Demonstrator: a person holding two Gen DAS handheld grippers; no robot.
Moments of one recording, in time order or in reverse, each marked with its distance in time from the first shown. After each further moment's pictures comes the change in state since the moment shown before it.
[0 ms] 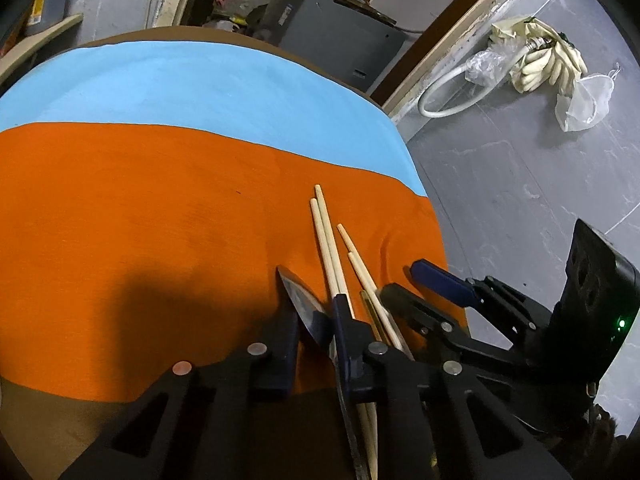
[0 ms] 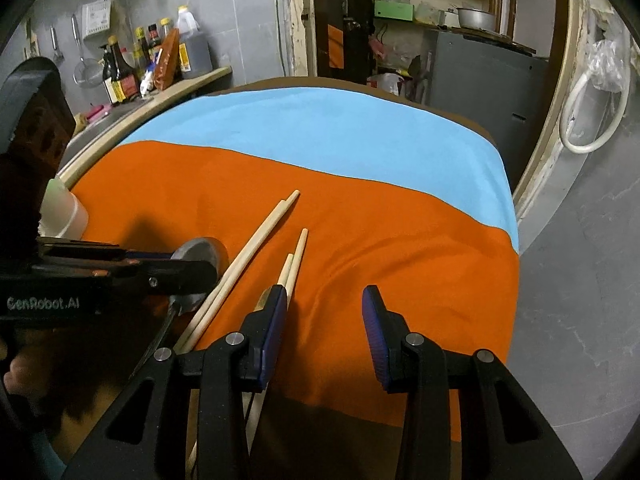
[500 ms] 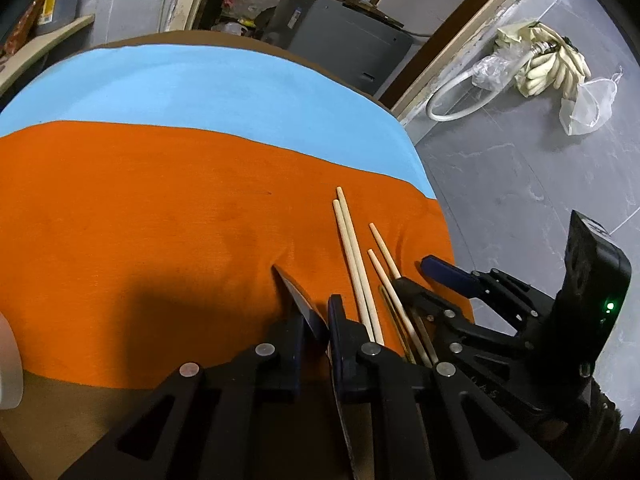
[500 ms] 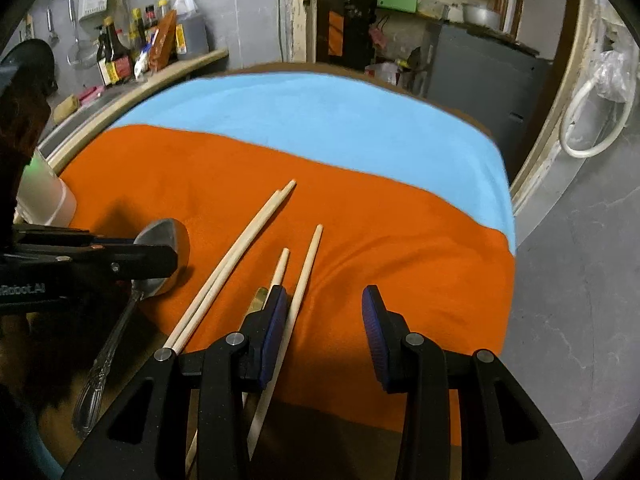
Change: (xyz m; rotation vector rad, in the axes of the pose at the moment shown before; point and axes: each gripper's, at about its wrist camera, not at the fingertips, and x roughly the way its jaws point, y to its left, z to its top) left arm -0.012 0.011 -0.002 -0.012 -0.003 0.023; right arm 0.006 0.007 0.008 -0.030 0.073 -0.036
